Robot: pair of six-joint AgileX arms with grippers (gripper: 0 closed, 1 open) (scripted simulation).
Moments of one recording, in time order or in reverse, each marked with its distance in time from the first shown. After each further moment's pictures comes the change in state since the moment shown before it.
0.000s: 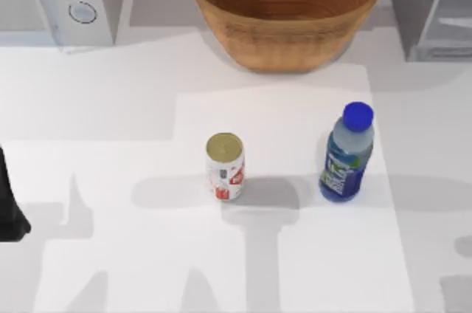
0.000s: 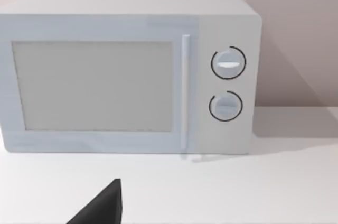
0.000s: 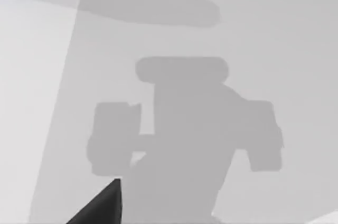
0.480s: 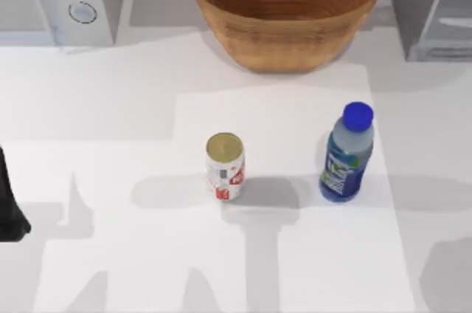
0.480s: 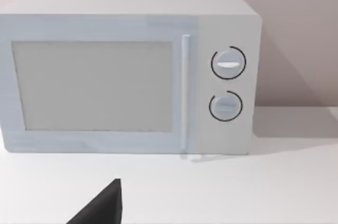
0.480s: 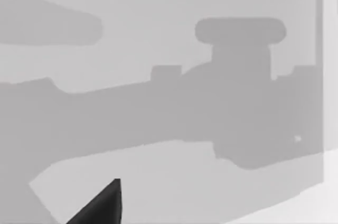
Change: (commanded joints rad) left arm 0.000 0.000 0.000 0.000 0.000 0.000; right arm -0.853 0.913 0.275 -0.018 -0.394 -0.880
